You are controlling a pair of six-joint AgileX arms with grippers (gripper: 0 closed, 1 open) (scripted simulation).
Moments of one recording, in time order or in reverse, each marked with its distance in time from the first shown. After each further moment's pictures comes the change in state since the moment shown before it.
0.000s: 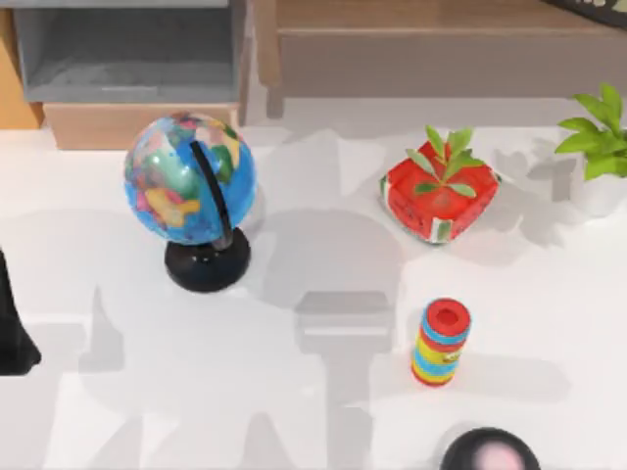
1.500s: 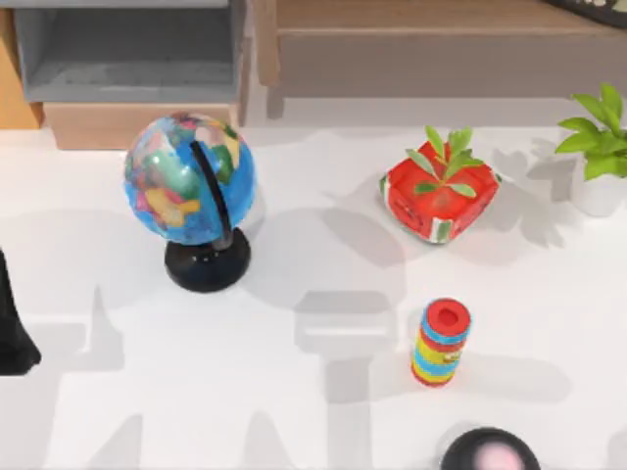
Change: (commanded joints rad) left arm 0.000 0.000 0.000 0.000 0.000 0.000; right arm -0.233 -0.627 -1.082 -1.028 0.231 -0.532
